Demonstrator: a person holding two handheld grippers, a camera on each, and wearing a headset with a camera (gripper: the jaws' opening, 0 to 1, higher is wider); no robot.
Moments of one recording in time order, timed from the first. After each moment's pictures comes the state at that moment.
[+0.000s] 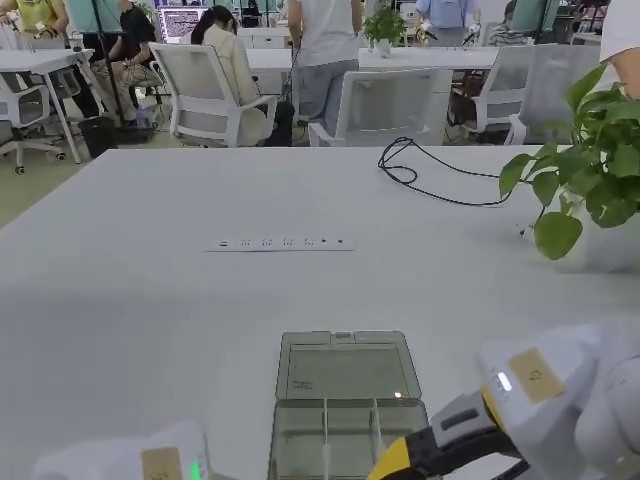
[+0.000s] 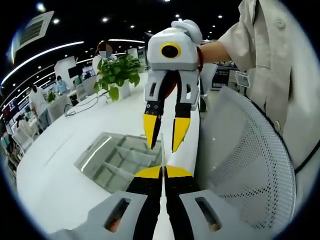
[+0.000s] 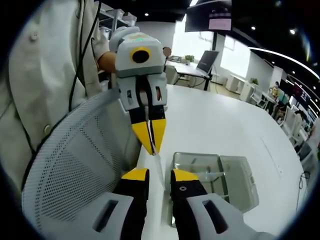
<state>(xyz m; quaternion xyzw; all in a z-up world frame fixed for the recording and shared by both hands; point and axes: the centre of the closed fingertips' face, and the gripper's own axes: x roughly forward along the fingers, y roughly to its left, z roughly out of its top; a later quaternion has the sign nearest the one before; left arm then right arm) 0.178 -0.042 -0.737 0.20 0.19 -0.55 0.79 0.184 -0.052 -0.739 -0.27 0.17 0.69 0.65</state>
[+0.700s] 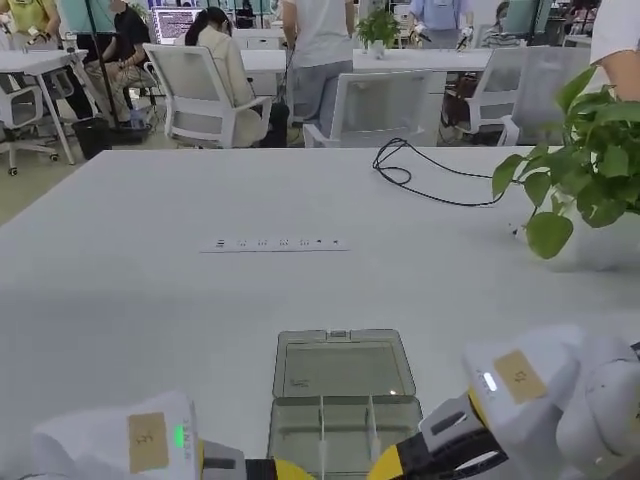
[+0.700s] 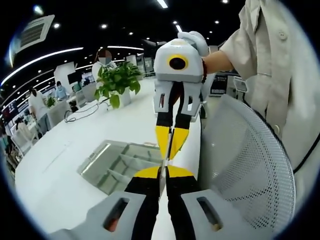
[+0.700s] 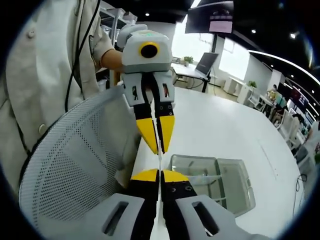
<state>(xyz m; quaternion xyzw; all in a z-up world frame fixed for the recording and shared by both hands) 0.189 -0.040 -0.724 0.17 0.17 -0.55 0.80 0.185 -0.047 -0.736 -0.28 0.16 0.68 0.66</state>
